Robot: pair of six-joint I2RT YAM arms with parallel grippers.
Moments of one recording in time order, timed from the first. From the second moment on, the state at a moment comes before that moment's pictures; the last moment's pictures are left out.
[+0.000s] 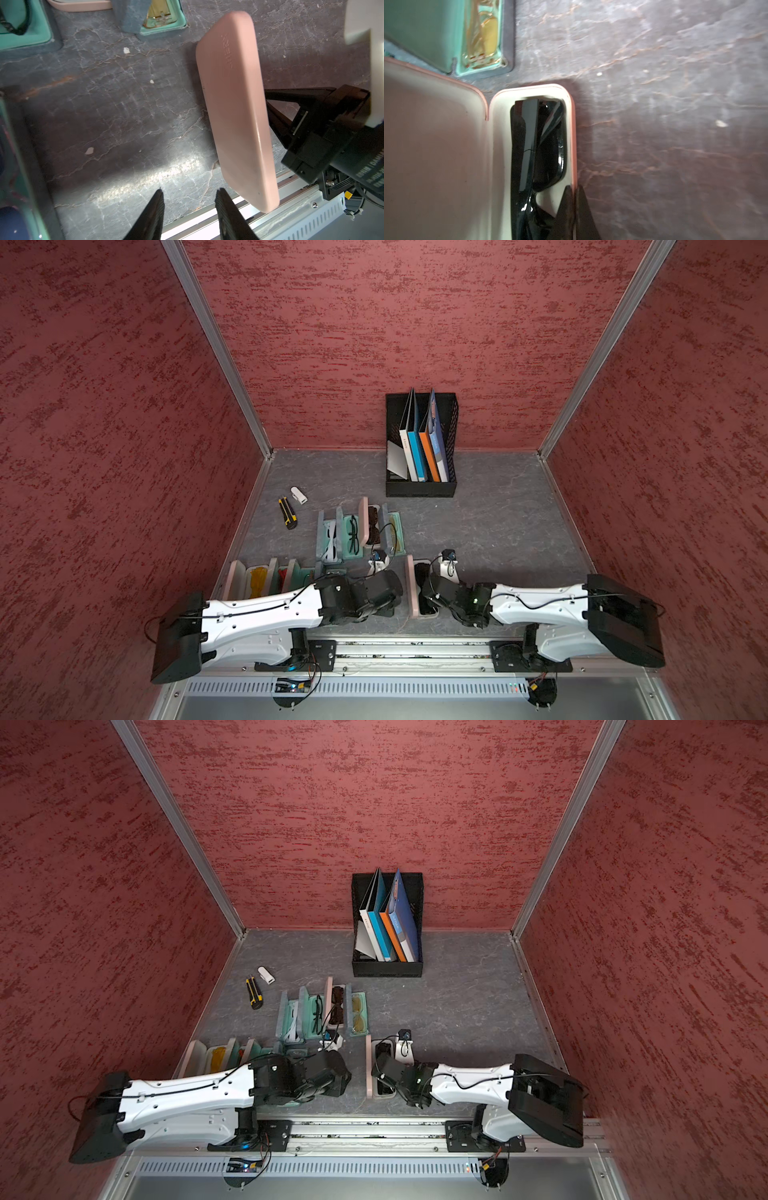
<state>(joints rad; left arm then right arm) -1.24 1.11 0.71 -0.64 -0.22 -1.03 1.17 1.35 0.53 -0.23 0.43 1.10</state>
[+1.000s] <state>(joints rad) -1.25 1.16 0.67 -0.38 -0.18 -1.05 1.14 0.96 0.40 -0.29 0.40 1.09</state>
